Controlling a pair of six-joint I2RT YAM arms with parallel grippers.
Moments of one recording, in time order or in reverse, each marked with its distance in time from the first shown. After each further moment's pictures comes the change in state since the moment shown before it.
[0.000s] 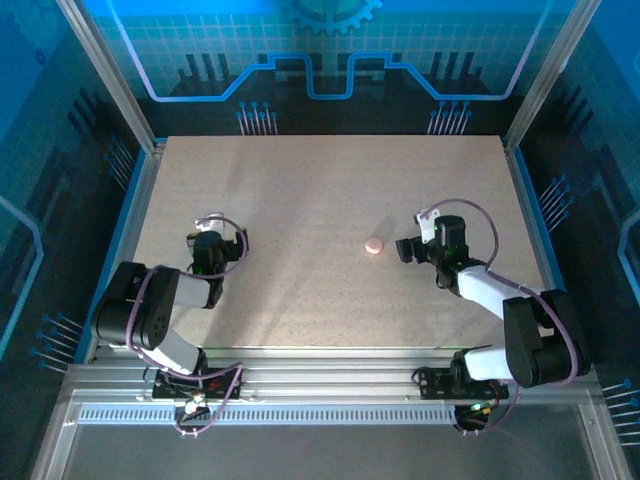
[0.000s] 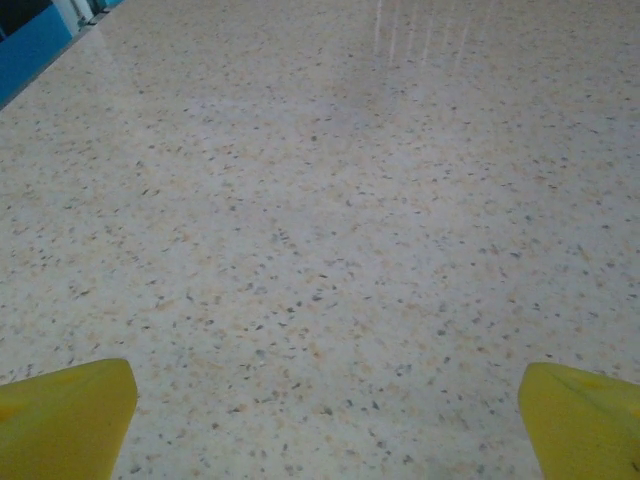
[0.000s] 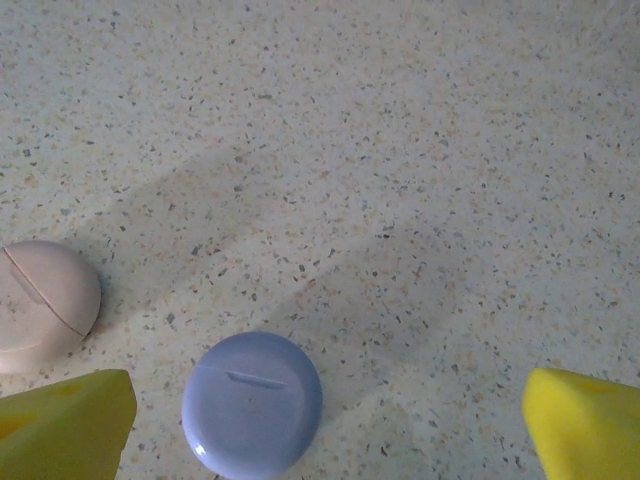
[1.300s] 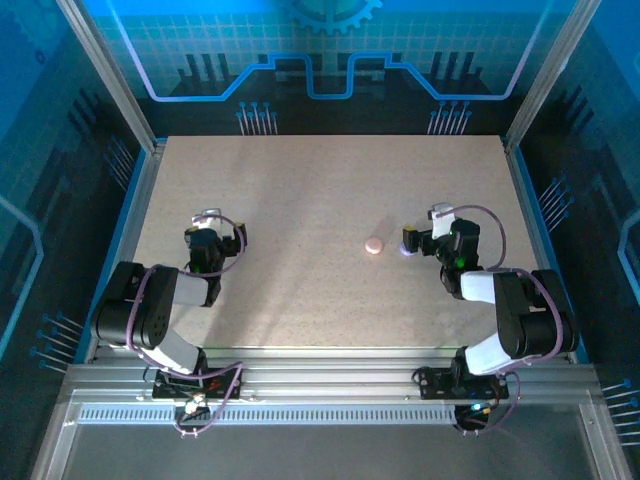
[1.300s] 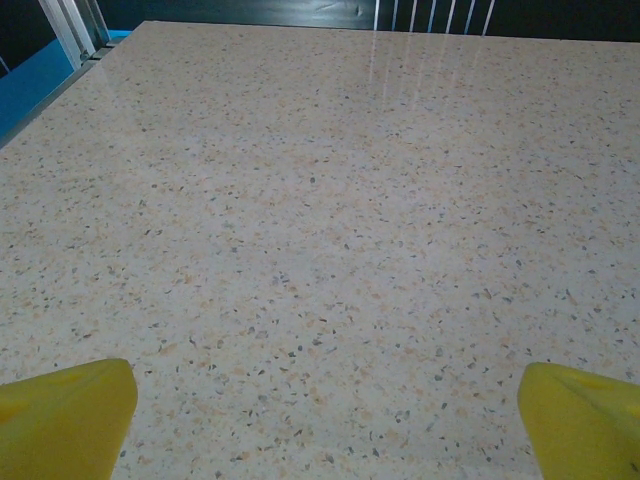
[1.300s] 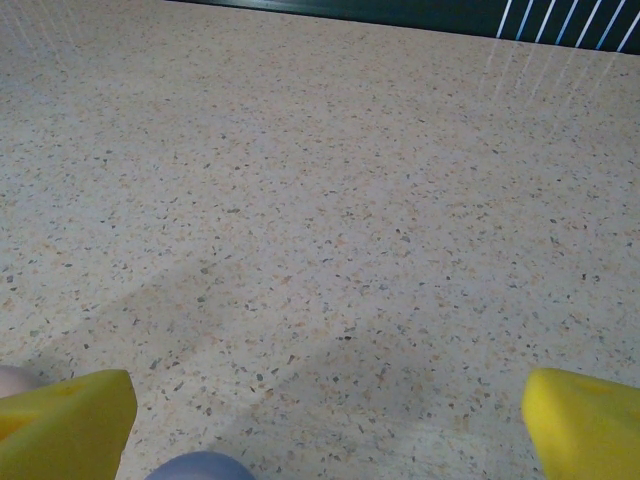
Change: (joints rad) left arm 0.035 -0.001 0.013 0.031 0.043 0.004; right arm -0.124 0.146 -0.075 0.424 -0.159 0.045
